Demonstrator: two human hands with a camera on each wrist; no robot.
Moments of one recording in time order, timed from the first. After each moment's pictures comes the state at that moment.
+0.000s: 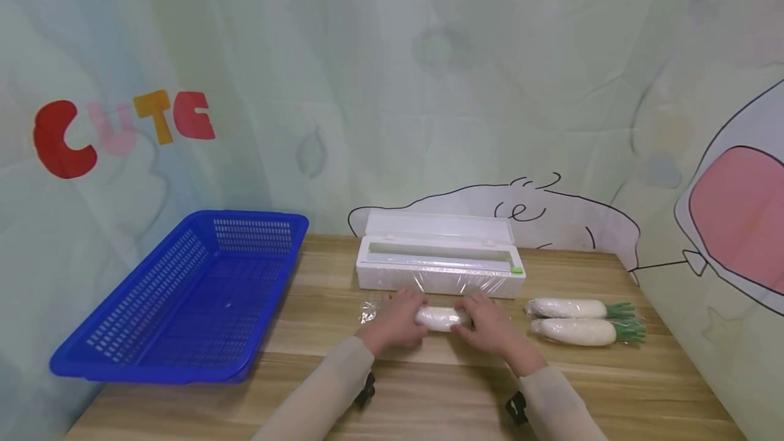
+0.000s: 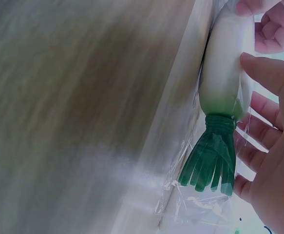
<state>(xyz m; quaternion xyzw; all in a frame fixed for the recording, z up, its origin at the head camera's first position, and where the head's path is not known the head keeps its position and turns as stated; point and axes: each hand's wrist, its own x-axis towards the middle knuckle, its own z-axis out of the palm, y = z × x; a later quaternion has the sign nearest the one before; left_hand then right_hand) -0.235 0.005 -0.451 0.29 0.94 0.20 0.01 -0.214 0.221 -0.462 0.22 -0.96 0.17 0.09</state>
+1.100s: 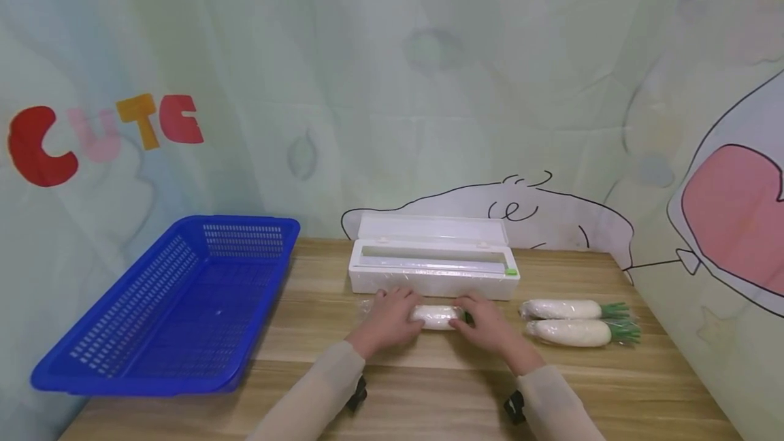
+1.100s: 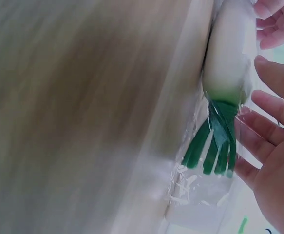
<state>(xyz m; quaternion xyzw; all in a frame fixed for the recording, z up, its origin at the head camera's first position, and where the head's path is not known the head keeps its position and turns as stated) -0.242 0.007 -0.449 0.30 0.94 0.16 -0.03 -0.225 0.231 -0.467 0.25 -0.94 0.22 0.11</state>
